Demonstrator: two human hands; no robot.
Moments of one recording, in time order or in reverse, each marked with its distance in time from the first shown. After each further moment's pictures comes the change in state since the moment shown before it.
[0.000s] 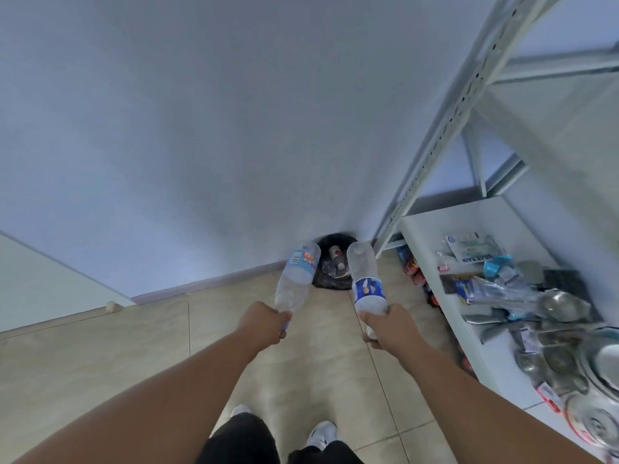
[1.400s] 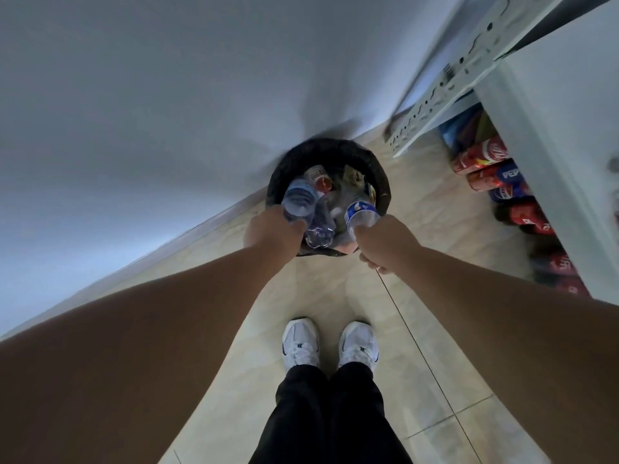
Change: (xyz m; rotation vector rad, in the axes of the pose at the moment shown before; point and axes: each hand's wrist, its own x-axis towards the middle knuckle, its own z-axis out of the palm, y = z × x) left_hand 0.552 0.043 0.229 0.802 -0.010 0.145; right_hand 0.575 0.059 0.093 -0.280 -0.131 0.369
